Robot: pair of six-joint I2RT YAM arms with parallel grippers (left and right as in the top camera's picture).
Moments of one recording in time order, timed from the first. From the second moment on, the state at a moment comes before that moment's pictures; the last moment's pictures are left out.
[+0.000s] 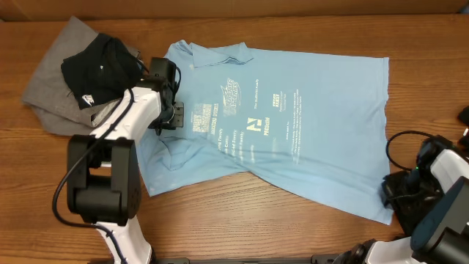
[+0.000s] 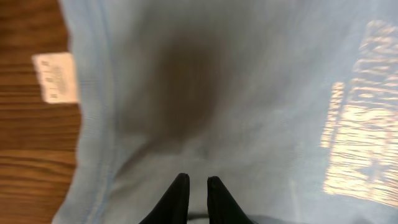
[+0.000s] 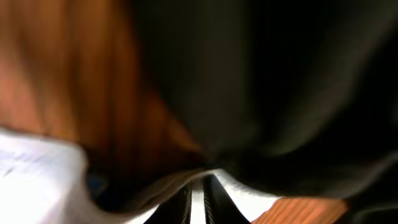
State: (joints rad) left arm -0.13 1.97 1.35 -0.79 -0.11 -0.11; right arm -0.60 1.65 0.83 -0.98 0.06 0.70
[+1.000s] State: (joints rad) left arm -0.04 1.99 1.42 -0.92 0.14 0.05; right arm -0.63 1.65 0.98 -1.01 -0.01 0.61
